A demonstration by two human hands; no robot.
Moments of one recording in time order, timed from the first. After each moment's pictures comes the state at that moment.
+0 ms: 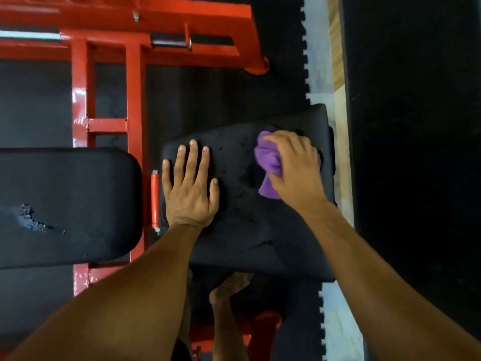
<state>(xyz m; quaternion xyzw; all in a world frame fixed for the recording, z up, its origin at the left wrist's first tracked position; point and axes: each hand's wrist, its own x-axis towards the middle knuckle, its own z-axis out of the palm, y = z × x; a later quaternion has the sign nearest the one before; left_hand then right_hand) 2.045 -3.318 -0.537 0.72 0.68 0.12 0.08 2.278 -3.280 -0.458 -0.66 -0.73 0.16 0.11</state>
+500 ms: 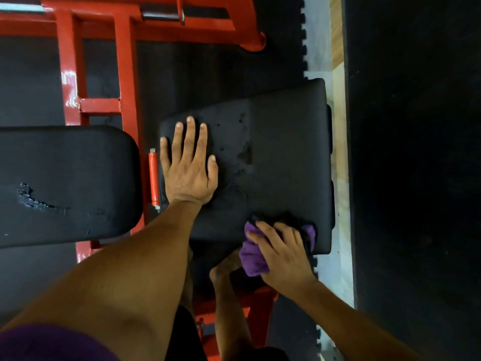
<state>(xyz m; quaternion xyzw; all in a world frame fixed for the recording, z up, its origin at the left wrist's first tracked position) 2.044 -3.320 -0.538 0.72 0.68 0.12 0.10 2.262 -3.493 -0.470 -0.56 -0.81 0.19 -0.02</state>
